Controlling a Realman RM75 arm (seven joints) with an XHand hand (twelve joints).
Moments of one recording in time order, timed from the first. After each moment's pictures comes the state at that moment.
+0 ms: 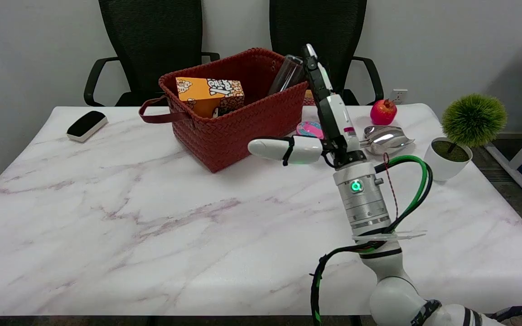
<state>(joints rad) -0.04 -1.13 -2.17 1.70 1.06 0.95 0.30</state>
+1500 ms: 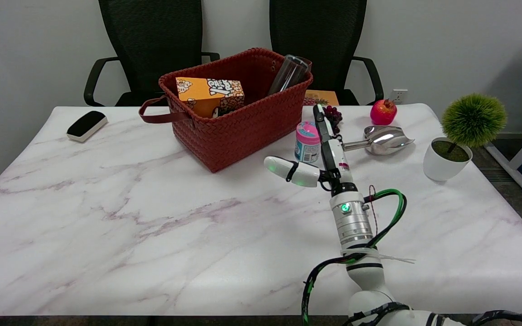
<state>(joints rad) 0.03 -1.23 -2.23 1.31 1.22 1.06 0.38</state>
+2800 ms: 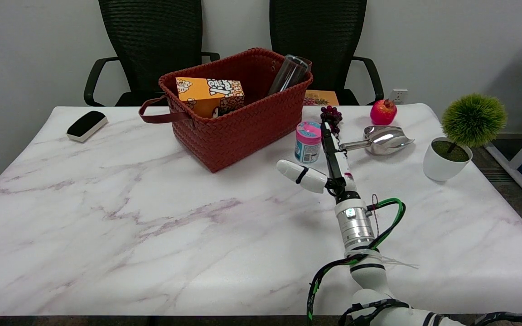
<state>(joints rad) 0.04 -1.25 -2.20 1.20 1.28 1.01 0.51</state>
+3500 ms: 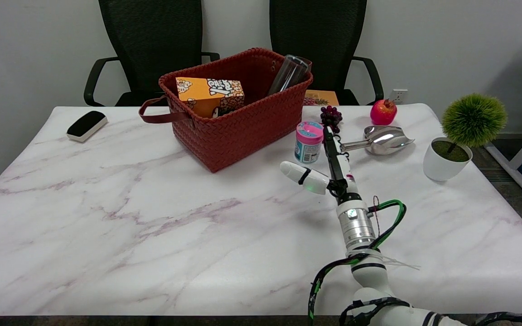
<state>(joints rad) 0.04 -1.25 -2.19 1.18 1.30 0.99 0.52</state>
